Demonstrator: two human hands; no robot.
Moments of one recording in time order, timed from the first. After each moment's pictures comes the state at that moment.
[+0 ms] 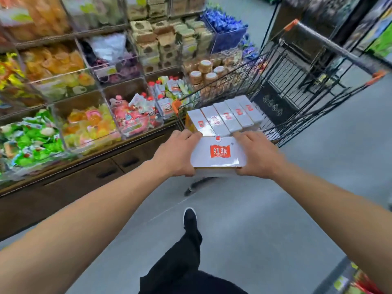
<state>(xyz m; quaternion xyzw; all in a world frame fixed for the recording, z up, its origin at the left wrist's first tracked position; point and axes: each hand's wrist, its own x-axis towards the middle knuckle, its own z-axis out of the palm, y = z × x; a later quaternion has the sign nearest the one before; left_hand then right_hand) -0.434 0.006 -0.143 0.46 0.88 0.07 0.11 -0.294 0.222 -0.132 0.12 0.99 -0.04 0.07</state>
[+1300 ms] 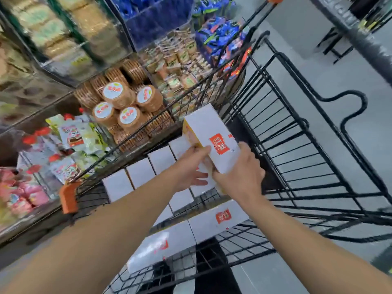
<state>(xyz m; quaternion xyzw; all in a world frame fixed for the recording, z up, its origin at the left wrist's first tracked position) -0.682 0.572 -0.307 -0.13 0.62 0.48 0.61 -0.562 0.668 -0.303 0.43 0.87 -0.25 0.02</state>
